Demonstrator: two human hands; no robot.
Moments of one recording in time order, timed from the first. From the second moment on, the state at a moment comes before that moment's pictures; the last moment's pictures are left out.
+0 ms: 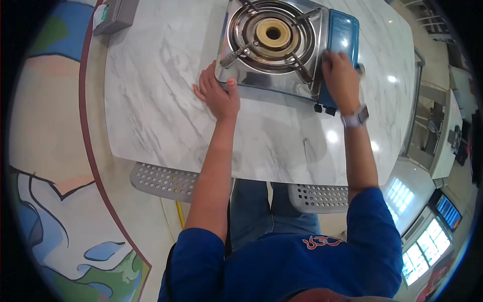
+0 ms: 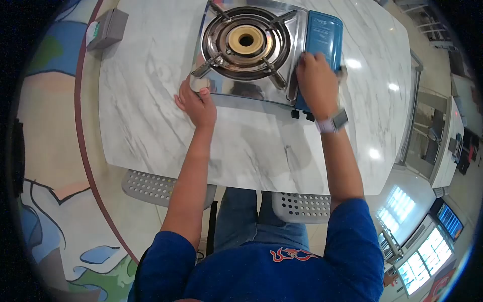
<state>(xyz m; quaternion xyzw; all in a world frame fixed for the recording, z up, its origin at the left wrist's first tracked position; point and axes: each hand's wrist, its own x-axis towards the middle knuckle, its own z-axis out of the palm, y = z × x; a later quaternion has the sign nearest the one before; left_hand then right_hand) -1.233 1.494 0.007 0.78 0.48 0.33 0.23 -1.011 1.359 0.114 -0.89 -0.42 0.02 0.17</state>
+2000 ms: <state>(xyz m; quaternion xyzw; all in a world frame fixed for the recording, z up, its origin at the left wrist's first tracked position) -1.369 1.512 0.010 0.75 0.63 0.19 -0.03 -1.144 1.337 0.095 -0.85 -0.38 -0.07 0.35</state>
